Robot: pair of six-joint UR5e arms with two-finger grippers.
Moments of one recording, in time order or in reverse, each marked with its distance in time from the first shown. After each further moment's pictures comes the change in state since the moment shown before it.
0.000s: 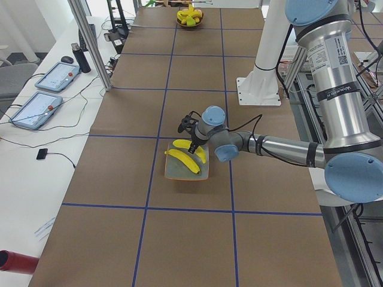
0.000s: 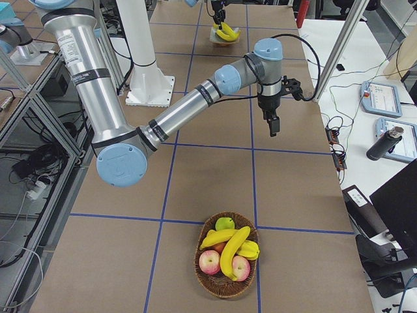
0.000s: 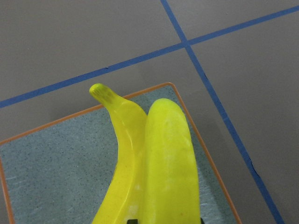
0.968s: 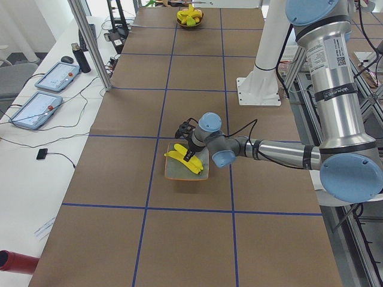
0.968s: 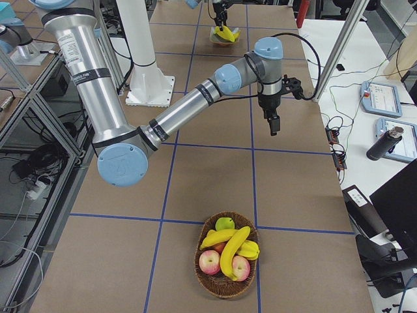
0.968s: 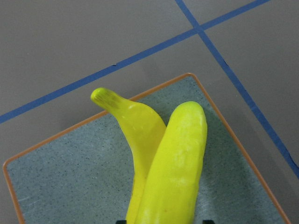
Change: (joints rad) left arm -0.003 -0.012 0.052 -0.006 0.028 0.044; right arm 0.000 0.005 0.000 0.000 0.001 0.006
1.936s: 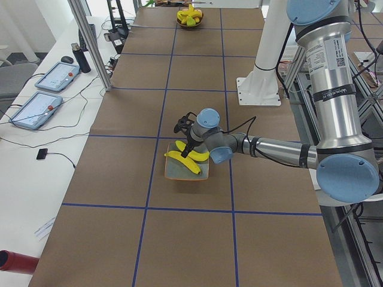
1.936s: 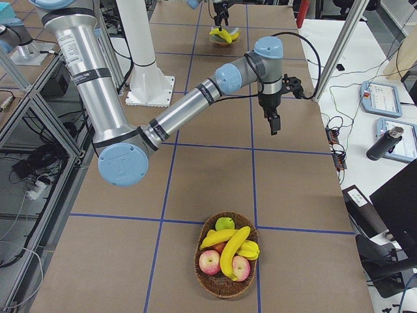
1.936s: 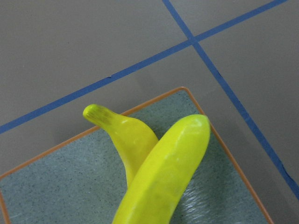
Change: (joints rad) left arm -0.032 -0.030 -0.022 -0.001 -0.079 -0.005; right arm 0.000 0.003 0.000 0.001 0.000 0.002
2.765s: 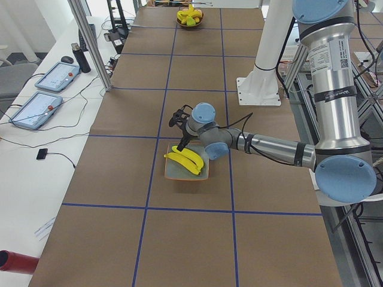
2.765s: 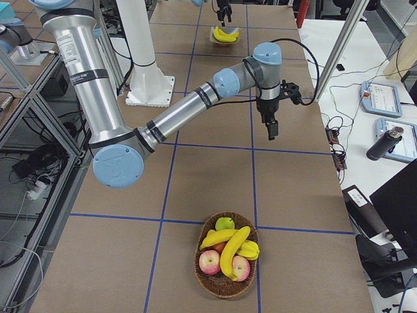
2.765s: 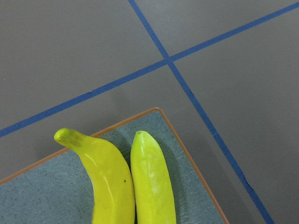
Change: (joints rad) left arm -0.065 -0.043 -0.010 0.008 -0.066 -0.013; right arm 0.004 -0.041 -0.006 0.008 0.001 -0.049
